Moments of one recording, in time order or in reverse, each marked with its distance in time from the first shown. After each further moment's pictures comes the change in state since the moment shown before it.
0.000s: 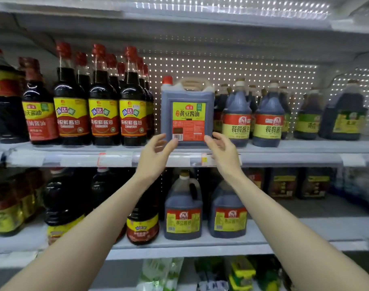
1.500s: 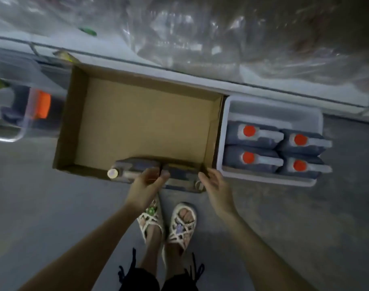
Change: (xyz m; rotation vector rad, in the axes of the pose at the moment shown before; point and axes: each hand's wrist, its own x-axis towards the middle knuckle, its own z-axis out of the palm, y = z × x) left_hand -0.733 -0.602 0.130 0.114 -0.320 -1.418; right_hand -0.704 0.671 -0.052 -0.312 -0.424 1.319
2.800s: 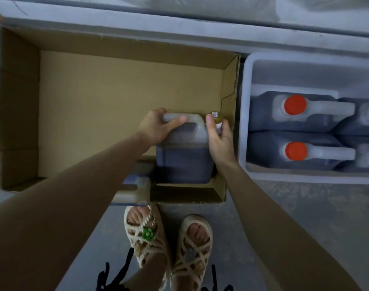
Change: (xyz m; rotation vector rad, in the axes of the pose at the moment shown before) left_hand 0.231 0.008 0.048 0.378 -0.041 0.231; right_hand 0.193 0.030 0.045 0.221 0.072 -0.118
